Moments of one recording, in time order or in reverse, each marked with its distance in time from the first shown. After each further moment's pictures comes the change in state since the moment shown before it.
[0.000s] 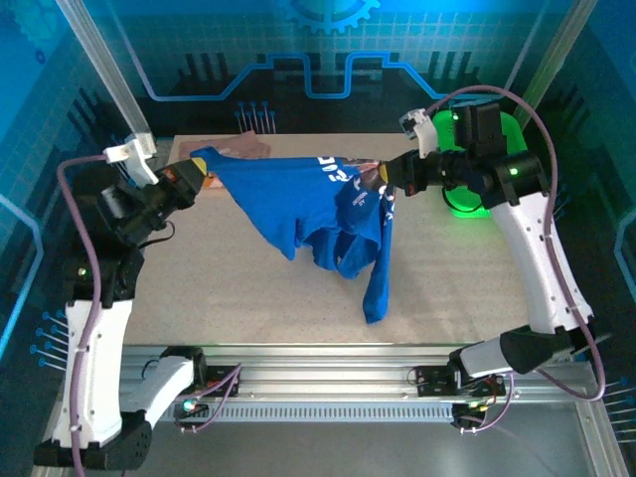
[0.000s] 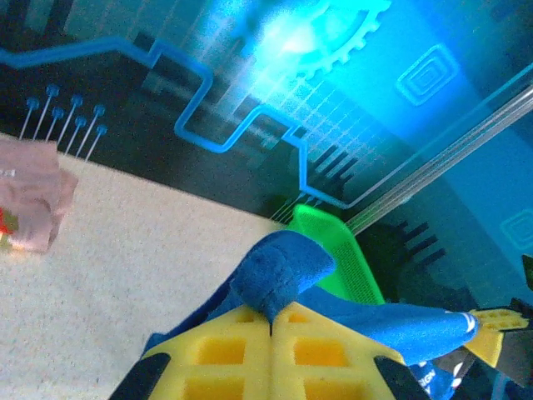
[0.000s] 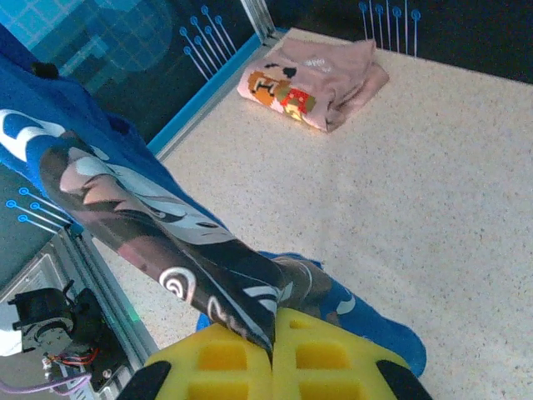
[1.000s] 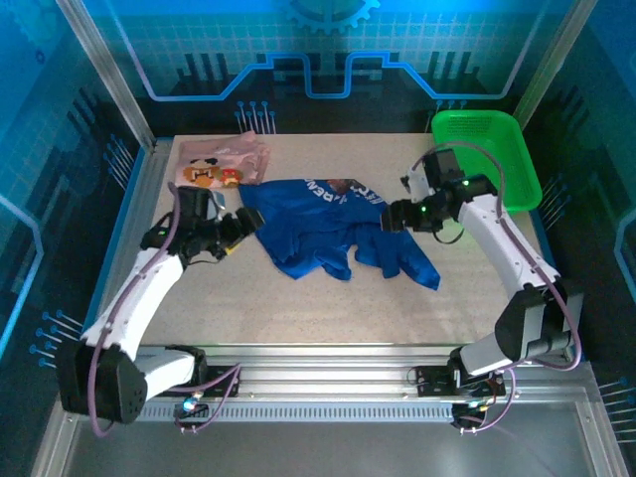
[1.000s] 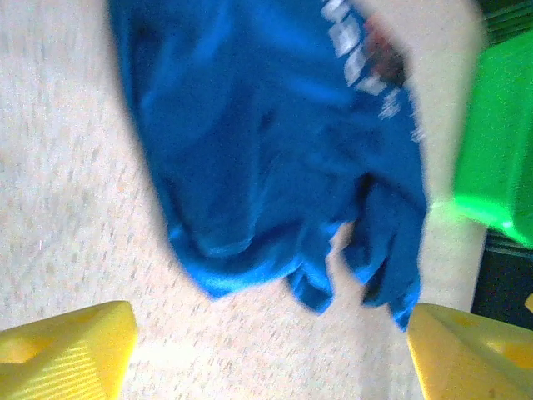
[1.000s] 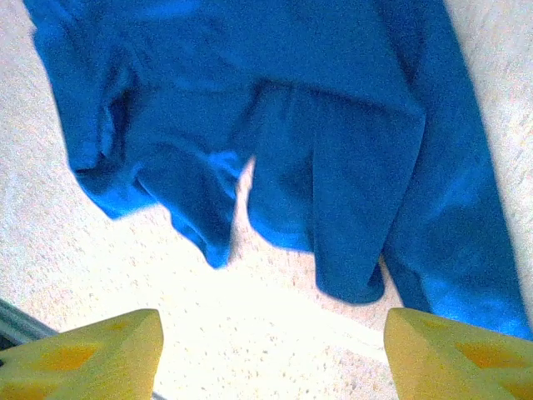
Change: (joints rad) left arm -0.130 0.257 -0.438 -0.015 0.007 -0.142; right arm -0.052 0.042 -0.531 0.087 0.236 0.167
